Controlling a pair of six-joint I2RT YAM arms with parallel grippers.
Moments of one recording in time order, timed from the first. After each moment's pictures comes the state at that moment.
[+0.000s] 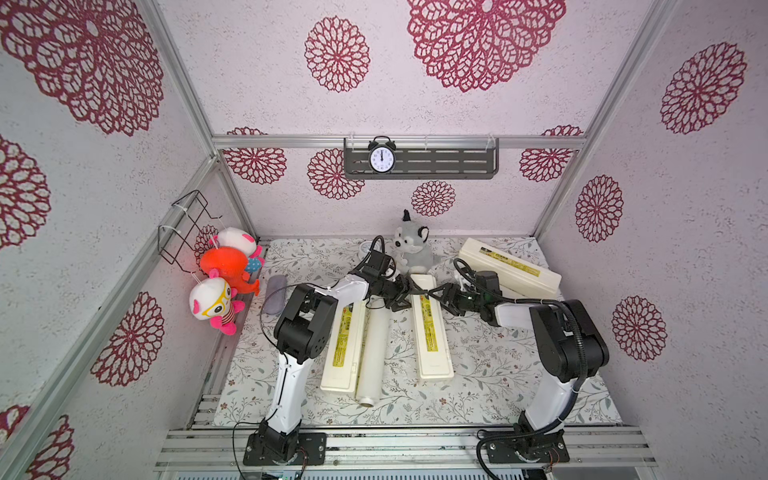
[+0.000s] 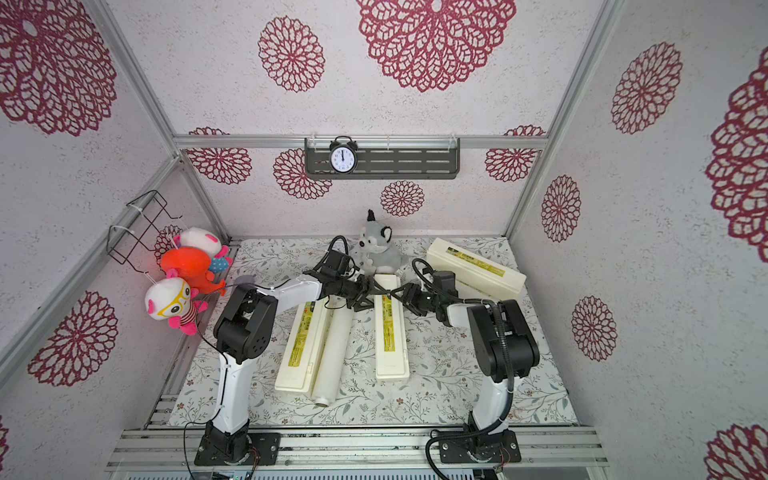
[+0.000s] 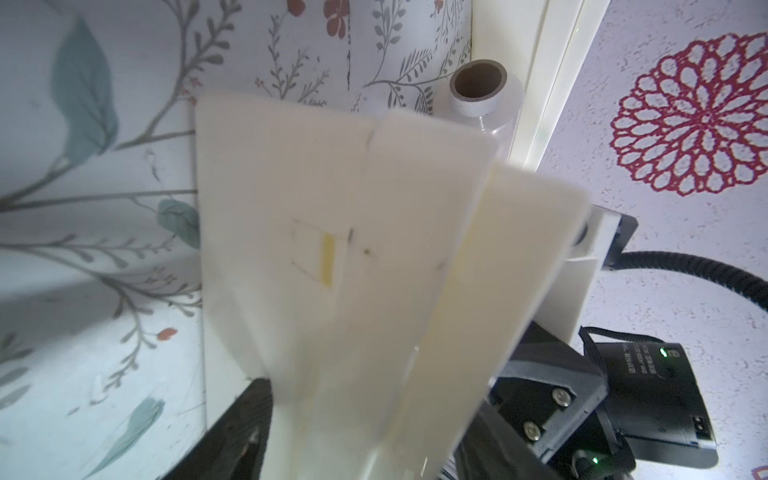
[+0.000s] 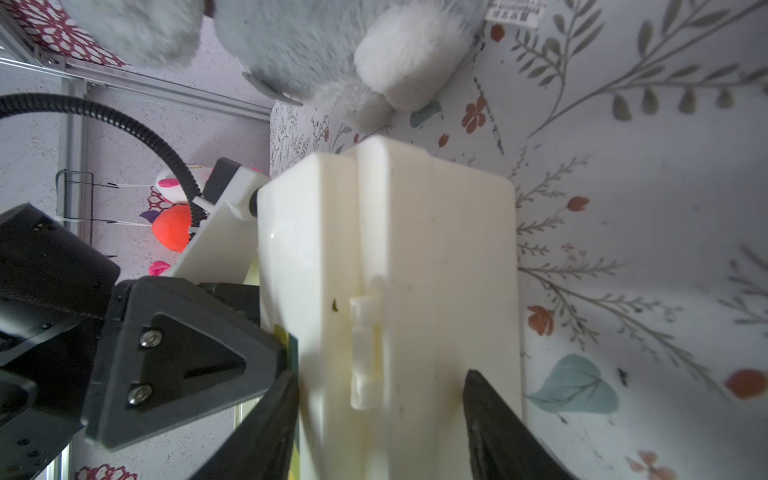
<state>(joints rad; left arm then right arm) -0.50 2.21 1.55 -0.22 0.73 -1.04 0.24 1.83 0.88 0.34 -0.71 0.84</state>
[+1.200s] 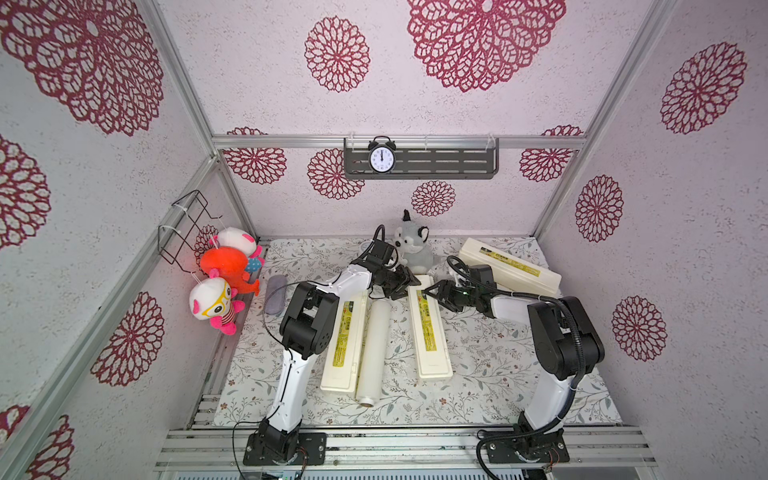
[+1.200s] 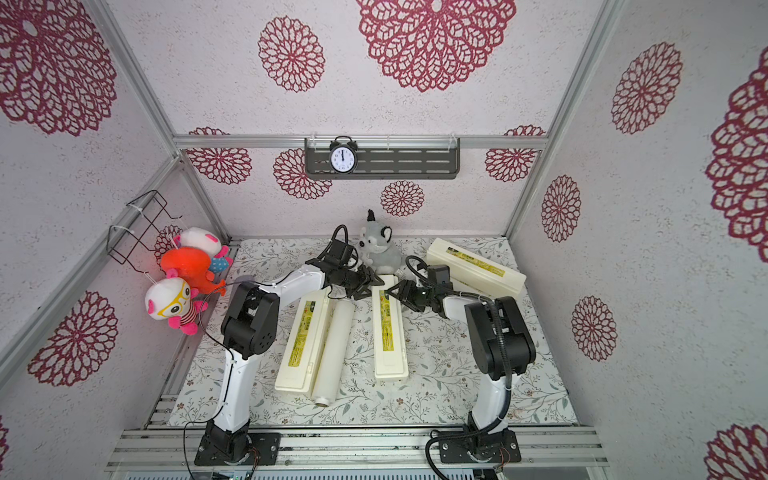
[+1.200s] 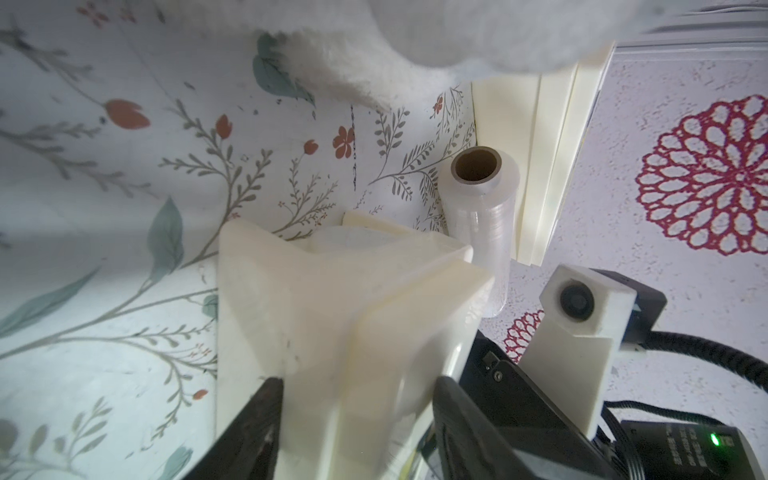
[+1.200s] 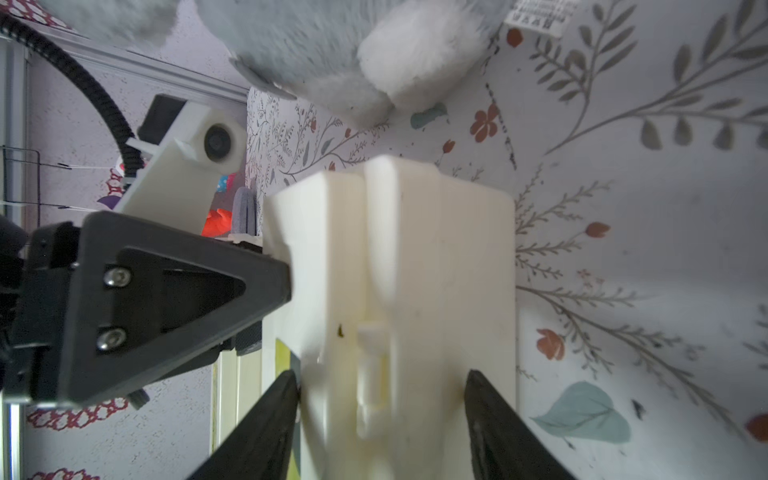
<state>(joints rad) -0.50 2.27 1.76 -0.39 0.60 -0.99 0.27 1.86 1.01 0.15 -0.68 0.73</state>
